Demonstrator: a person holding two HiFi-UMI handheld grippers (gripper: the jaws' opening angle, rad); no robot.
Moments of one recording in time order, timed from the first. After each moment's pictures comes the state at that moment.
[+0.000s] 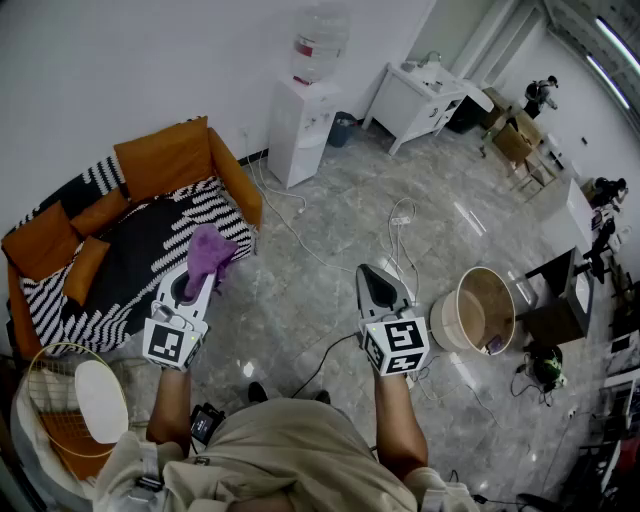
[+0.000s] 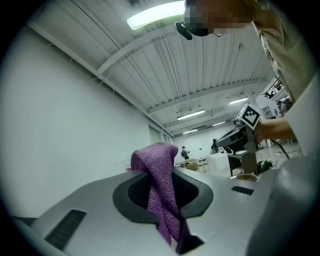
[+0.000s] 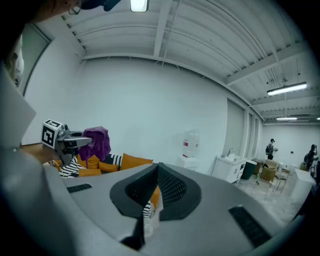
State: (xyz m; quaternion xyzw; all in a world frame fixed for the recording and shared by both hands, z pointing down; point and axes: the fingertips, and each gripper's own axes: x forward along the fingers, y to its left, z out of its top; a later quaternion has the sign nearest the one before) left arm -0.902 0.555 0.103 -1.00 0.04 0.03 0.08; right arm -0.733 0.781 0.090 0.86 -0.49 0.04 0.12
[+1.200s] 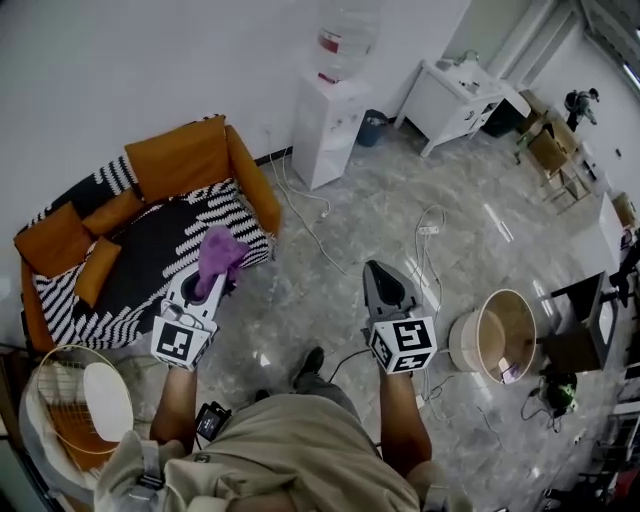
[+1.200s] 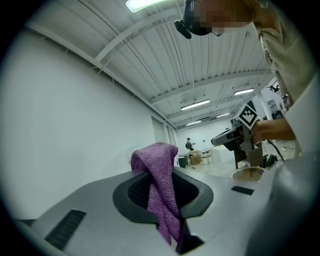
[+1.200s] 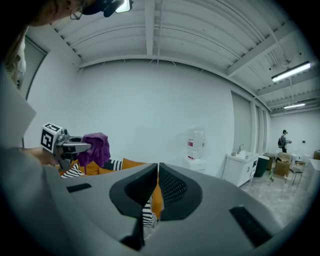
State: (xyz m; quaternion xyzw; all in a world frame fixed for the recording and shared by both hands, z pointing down) left arm -0.780 0.499 0.111 -0.99 0.06 0.02 0.09; right arm -0.598 0.703 0.110 0.84 -0.53 0.05 0.08
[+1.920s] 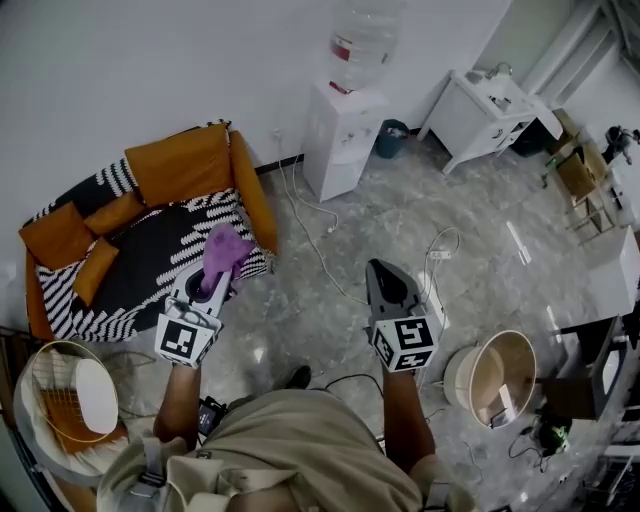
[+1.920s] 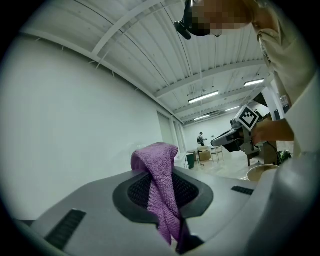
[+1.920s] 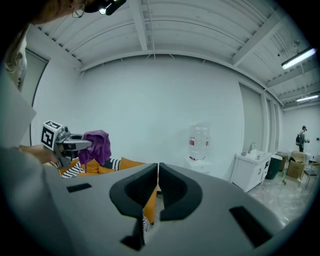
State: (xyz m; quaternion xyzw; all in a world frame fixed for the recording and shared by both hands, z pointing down) left arm -0.608 0.476 0.102 -0.99 0.11 -0.01 0.09; right arm -0.408 0.656 0.115 0.81 -0.58 0.06 0.08
